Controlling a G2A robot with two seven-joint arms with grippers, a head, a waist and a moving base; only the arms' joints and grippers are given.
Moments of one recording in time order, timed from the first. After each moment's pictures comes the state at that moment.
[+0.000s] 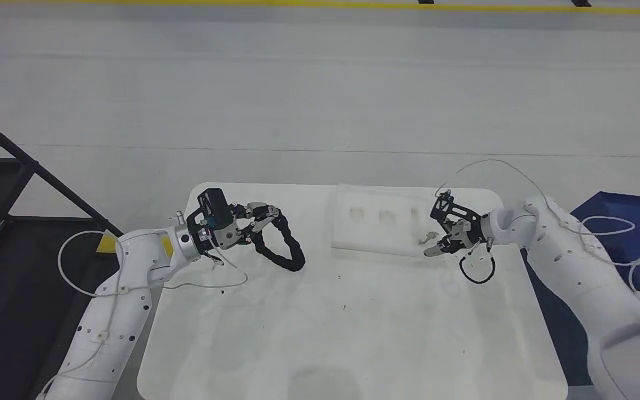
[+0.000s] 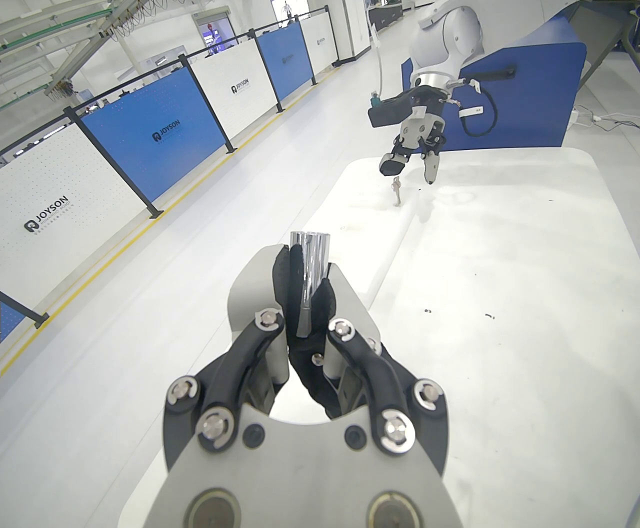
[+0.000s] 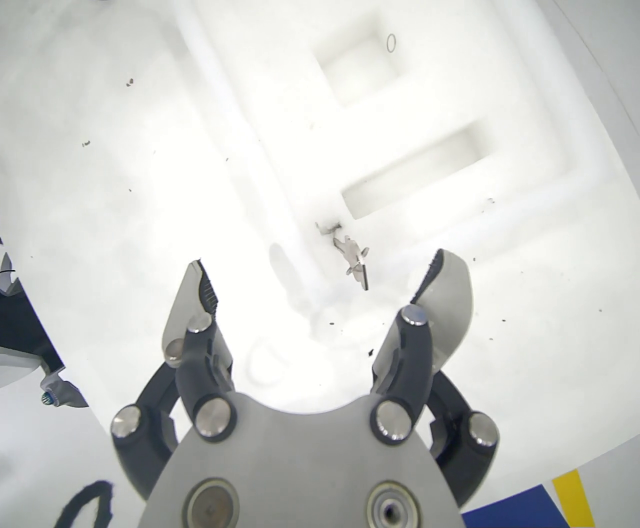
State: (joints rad) left arm 1.31 -0.95 -1.45 -1.56 1.45 -0.91 0.30; right arm -0.53 -1.06 0.58 -0.65 -0.73 -1.01 0.54
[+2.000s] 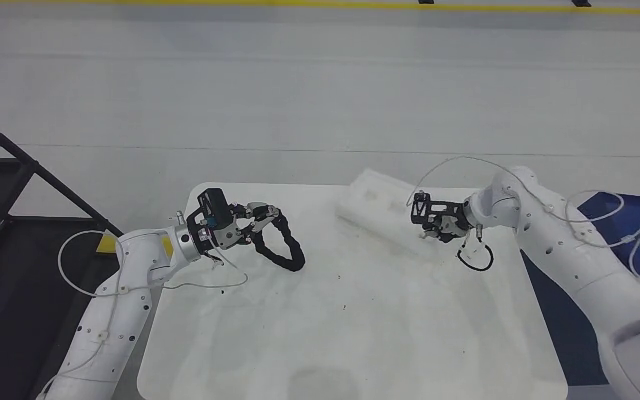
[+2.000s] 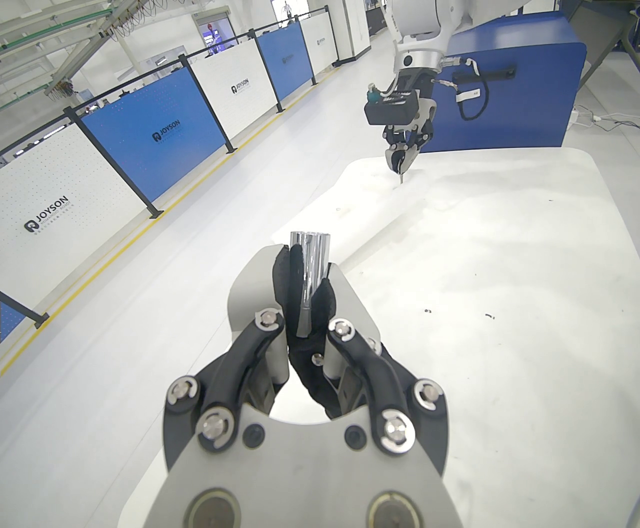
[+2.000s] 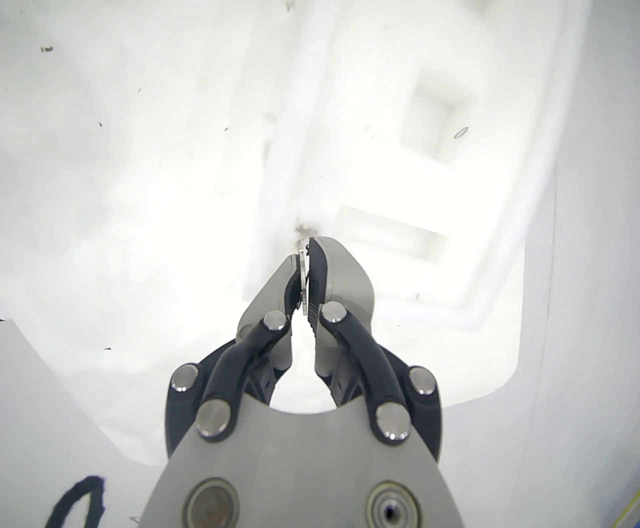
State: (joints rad) left arm 1.31 -0.95 -1.45 -1.56 1.45 -0.91 0.30; right arm -0.48 -1.01 0.53 -0.99 -0.84 -0.97 0.80
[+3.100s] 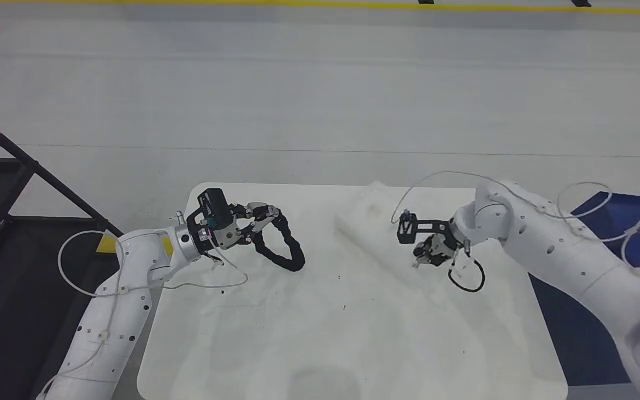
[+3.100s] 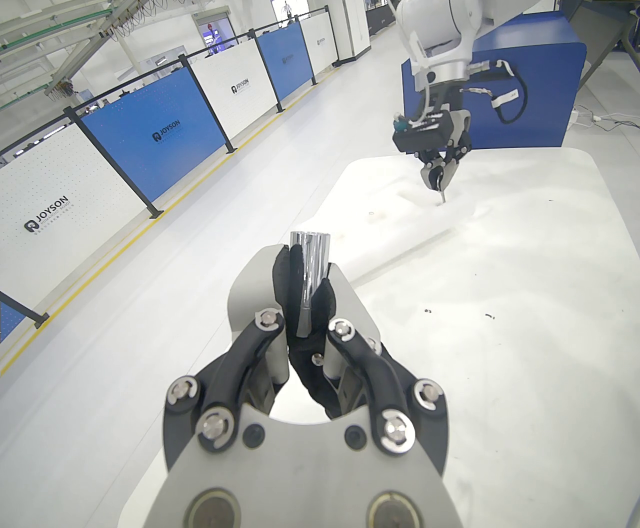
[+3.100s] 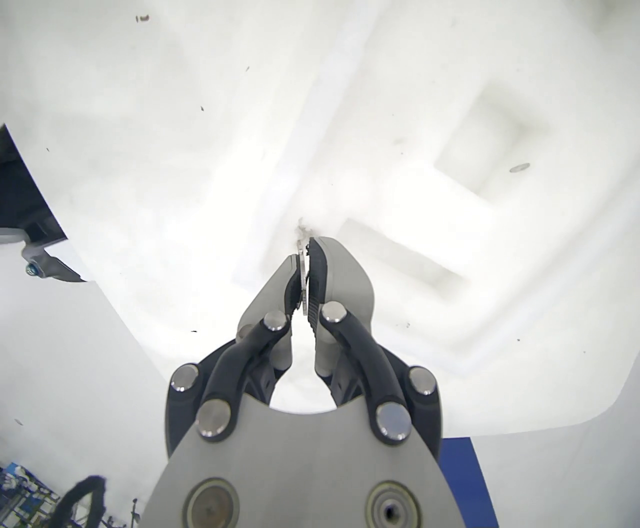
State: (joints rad) left arm 1.31 -0.95 -1.45 -1.56 1.45 -0.91 0.30; right arm -0.34 -0.97 0.18 -1.06 -0.36 -0.84 0.97
